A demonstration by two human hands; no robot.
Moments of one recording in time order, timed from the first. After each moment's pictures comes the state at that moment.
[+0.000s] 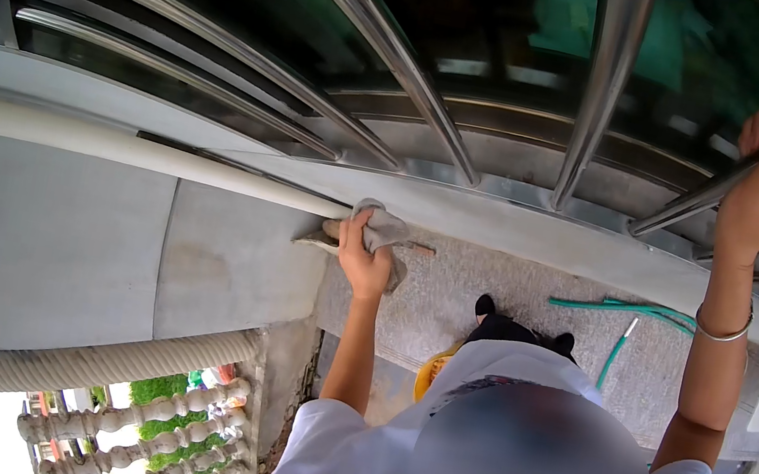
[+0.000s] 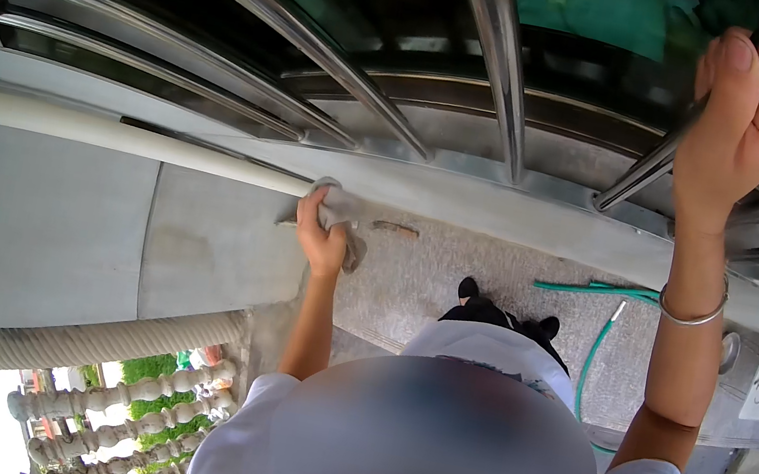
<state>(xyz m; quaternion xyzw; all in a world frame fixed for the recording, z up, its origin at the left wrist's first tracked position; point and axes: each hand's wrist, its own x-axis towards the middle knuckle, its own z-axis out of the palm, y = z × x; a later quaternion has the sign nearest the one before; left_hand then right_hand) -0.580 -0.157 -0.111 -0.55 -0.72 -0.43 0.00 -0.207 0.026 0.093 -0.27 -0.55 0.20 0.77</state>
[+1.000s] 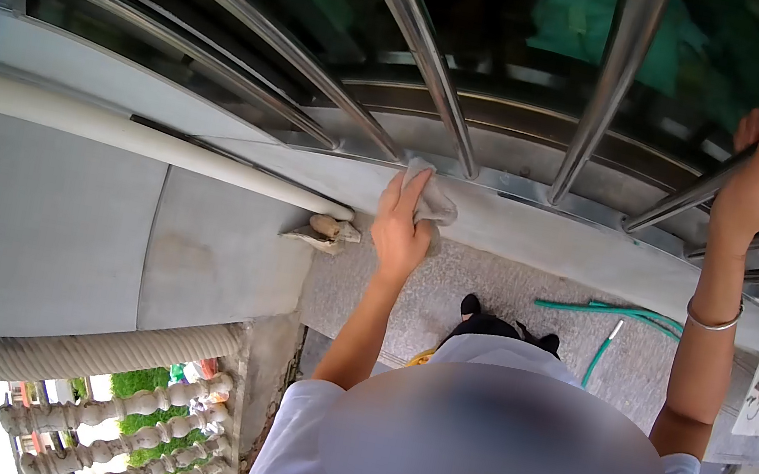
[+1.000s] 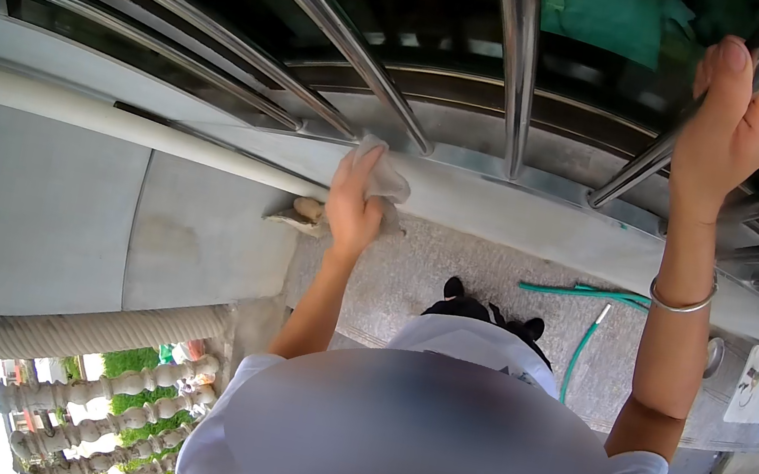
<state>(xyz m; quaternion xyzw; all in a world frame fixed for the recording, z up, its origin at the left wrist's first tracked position) -0.522 -0.114 -0.068 -0.62 -0.68 -0.38 -0.03 -0.209 0.026 0.100 -0.27 -0.53 0.21 0.78</state>
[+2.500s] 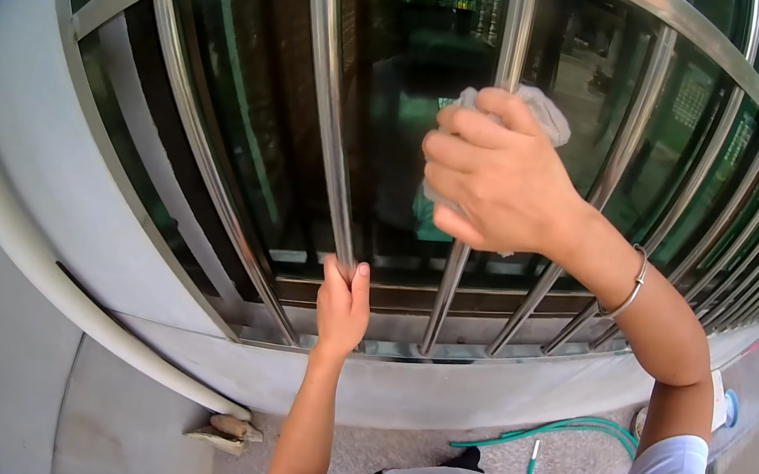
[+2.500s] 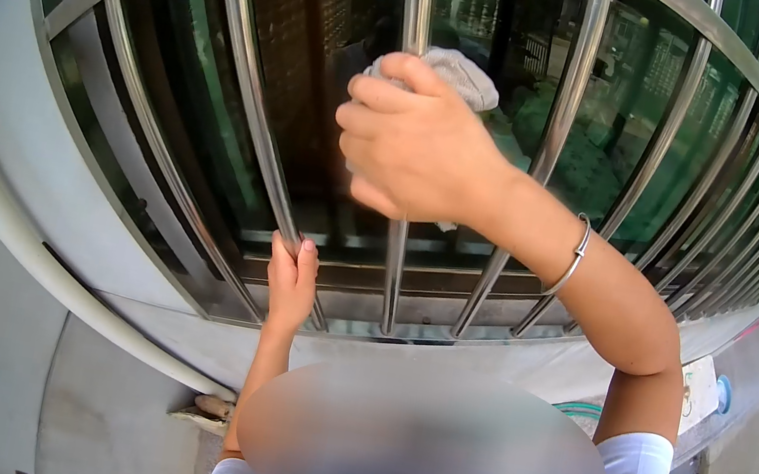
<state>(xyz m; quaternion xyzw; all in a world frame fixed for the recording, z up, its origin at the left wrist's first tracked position) -0.605 -0.021 0.044 -0.57 -0.48 -0.63 -0.21 -0.414 -0.011 0.272 -0.13 -0.88 -0.41 0.20</state>
